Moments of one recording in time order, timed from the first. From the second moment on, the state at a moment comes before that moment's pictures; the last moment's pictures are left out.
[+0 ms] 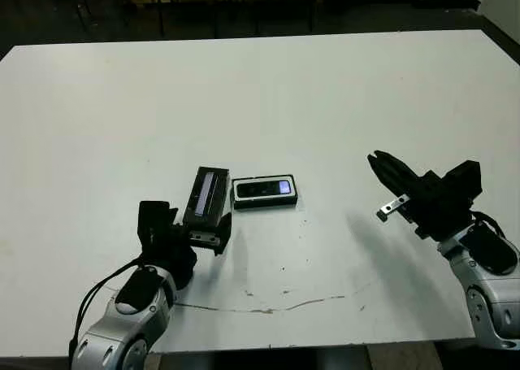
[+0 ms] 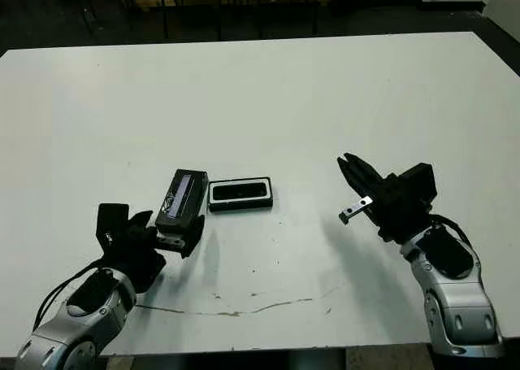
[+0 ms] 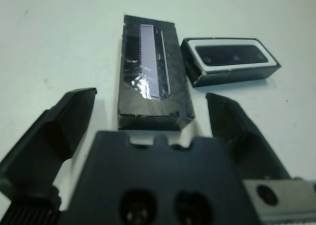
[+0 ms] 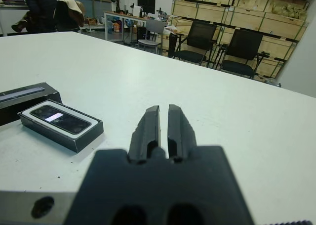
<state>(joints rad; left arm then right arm) 0.21 0.12 -0.11 -0.60 -0.25 0.80 -0.02 0.00 -0.47 -0.08 -0.22 0.28 0.13 0.50</state>
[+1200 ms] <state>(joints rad) 0.20 0.12 -0.14 -0.50 -0.18 0.69 -0.03 0.01 -0.46 -0.08 -0.20 0.28 0.10 0.51</state>
